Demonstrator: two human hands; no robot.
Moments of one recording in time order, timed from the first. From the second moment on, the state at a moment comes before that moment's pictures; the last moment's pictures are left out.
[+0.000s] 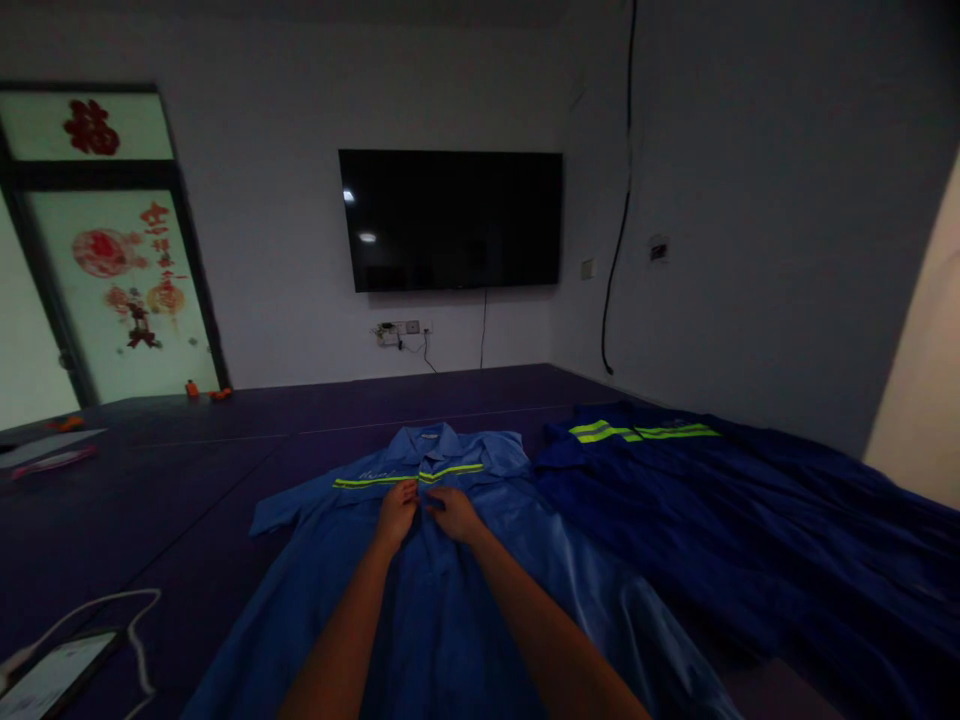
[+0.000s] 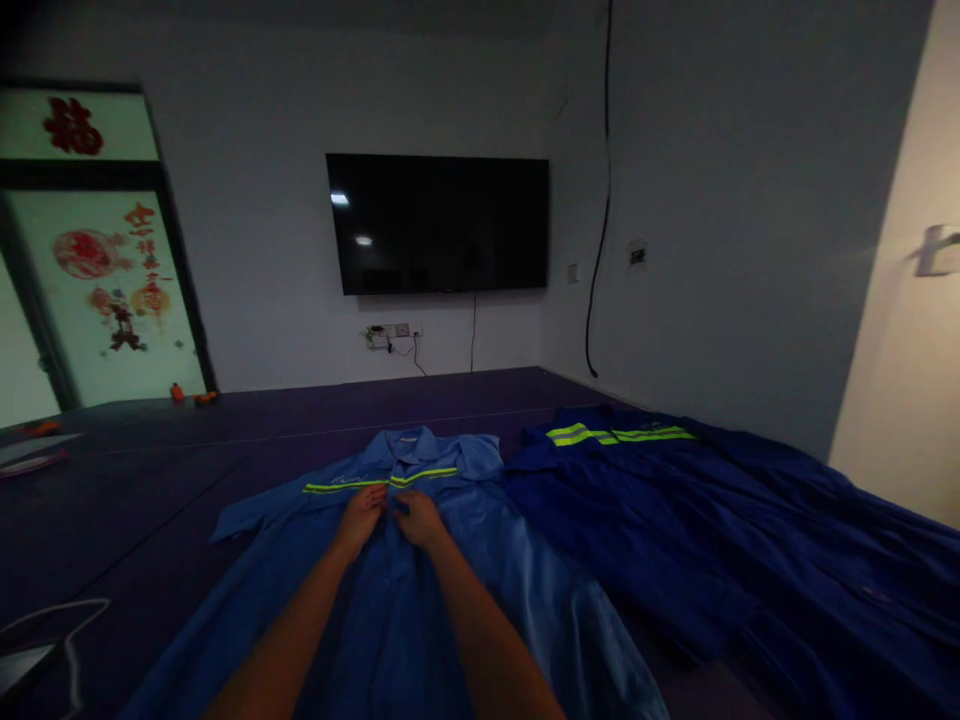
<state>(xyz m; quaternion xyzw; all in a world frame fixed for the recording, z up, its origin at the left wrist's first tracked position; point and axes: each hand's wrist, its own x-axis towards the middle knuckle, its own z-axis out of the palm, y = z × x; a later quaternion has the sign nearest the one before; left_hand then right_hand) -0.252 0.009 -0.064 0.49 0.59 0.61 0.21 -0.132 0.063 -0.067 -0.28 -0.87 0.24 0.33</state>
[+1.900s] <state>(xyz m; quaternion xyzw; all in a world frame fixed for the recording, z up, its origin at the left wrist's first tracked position) -0.232 -0.027 -0.058 0.54 0.66 0.51 0.05 -0.123 0.050 -0.067 -0.32 -0.79 0.33 0.40</state>
